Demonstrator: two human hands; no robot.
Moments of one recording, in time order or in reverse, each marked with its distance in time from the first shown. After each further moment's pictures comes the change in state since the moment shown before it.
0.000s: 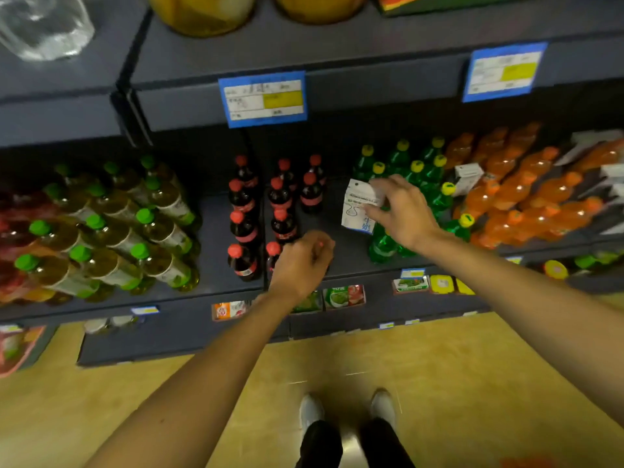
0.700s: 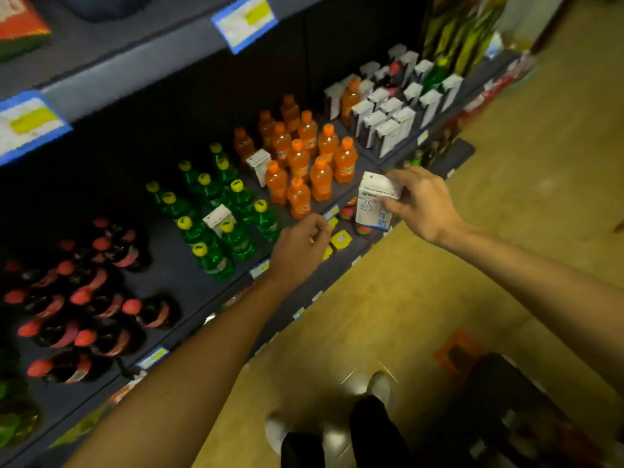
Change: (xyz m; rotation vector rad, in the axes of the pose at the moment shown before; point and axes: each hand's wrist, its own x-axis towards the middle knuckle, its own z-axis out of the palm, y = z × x) left_hand -0.015 0.233 0.234 -0.041 -0.419 0.391; right_hand -0.257 0.216 -0.203 -0.172 0.293 0.510
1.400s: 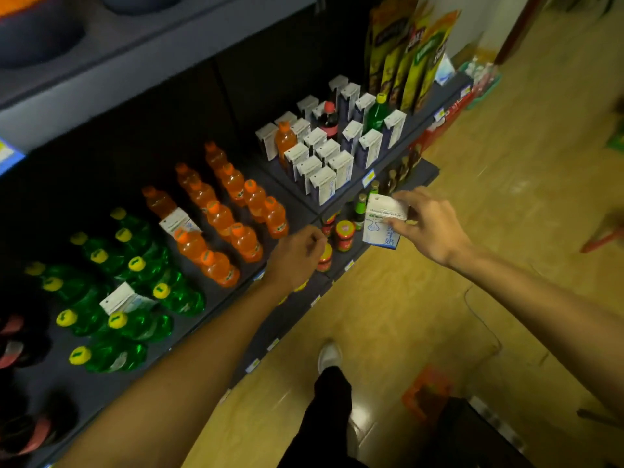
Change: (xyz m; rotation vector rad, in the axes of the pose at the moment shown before) left_hand 0.196 0.070 0.146 0.042 -0.113 0.017; right_hand 0.099 0.214 -0.063 0.044 -0.005 0.052
